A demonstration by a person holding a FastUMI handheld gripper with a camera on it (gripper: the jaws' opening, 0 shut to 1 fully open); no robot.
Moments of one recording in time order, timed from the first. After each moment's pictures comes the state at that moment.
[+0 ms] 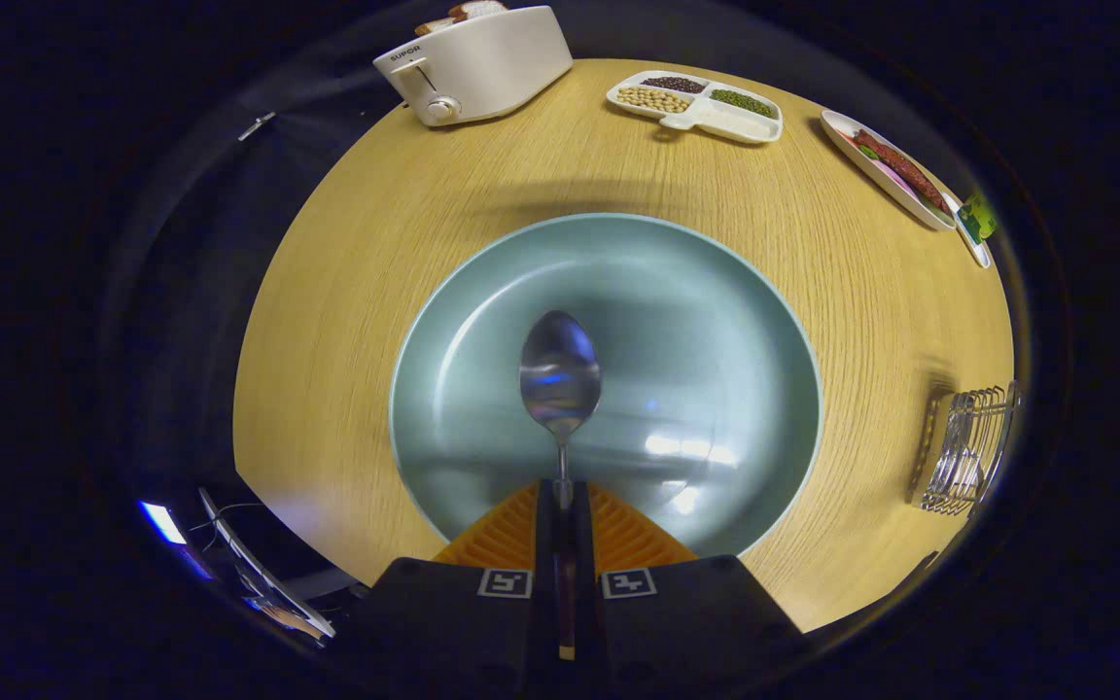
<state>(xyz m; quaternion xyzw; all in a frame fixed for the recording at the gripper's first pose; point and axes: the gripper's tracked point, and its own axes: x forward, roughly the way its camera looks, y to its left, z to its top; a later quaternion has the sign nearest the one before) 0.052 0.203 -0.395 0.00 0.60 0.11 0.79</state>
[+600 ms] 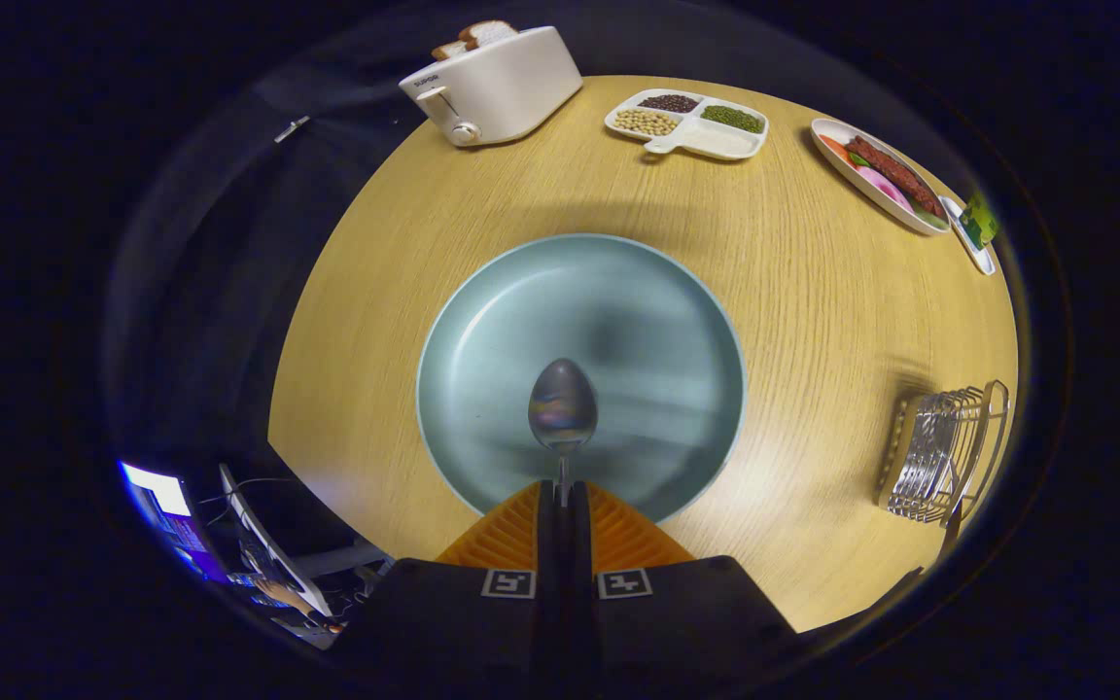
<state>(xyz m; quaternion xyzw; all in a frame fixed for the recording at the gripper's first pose) 0.030 0.169 -0.342 0.04 0.58 0.15 0.80</state>
